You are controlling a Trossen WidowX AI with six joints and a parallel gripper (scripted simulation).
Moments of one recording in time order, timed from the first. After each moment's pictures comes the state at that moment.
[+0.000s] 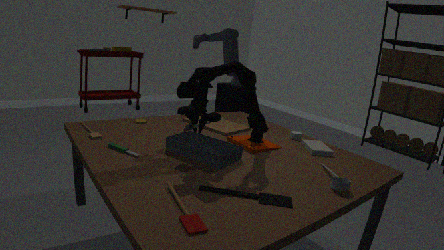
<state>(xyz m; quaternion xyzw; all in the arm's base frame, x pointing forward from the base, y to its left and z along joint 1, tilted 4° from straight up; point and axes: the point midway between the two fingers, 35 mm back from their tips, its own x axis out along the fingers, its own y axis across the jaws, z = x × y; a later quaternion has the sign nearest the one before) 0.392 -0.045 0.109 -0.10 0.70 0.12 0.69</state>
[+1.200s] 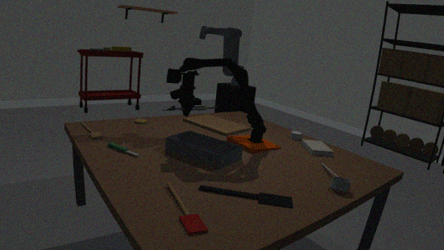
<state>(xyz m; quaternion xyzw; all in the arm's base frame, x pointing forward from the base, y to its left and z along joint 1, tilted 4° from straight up) 0.327 -0.212 0.138 0.08 0.71 -0.07 0.69</state>
